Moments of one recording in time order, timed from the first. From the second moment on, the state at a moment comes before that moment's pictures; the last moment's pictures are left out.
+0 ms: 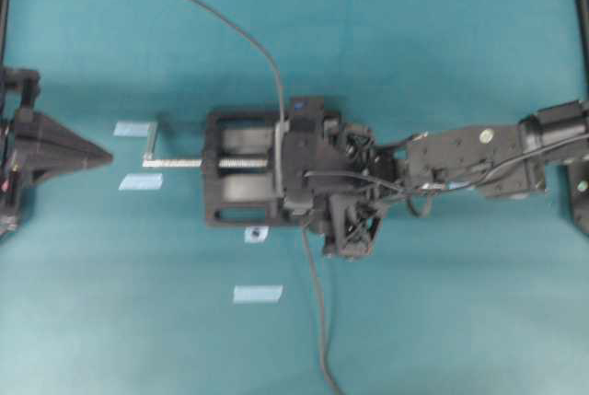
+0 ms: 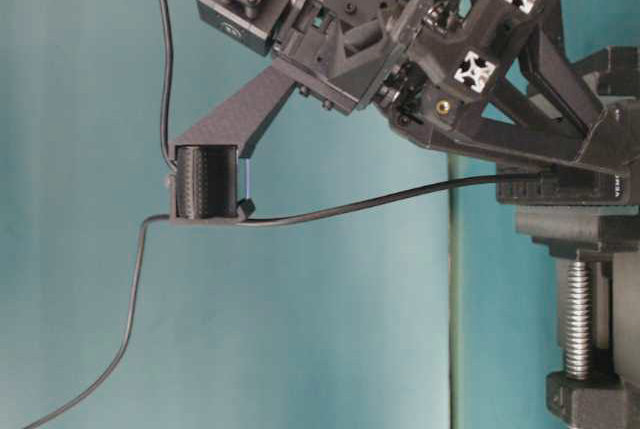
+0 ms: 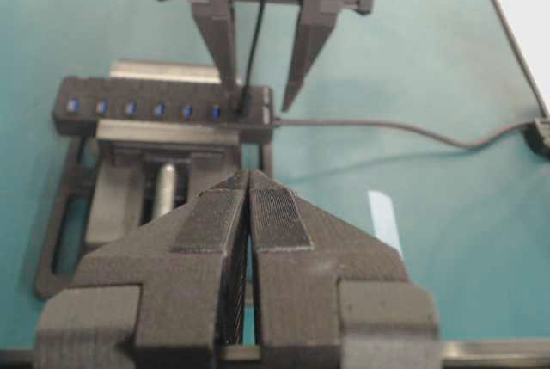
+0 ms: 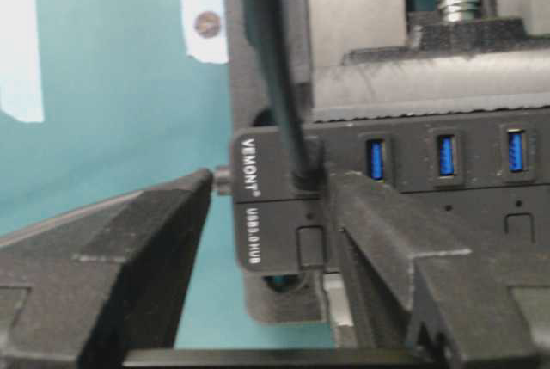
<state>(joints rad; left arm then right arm) -0.04 -1.01 1.16 0.01 0.13 -0.11 0.08 0.13 0.50 0.01 0.37 0.15</state>
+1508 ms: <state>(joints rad) -0.04 -1.02 1.17 0.01 0.13 -0.11 0.03 -0.04 0.54 0.01 0.40 0.15</state>
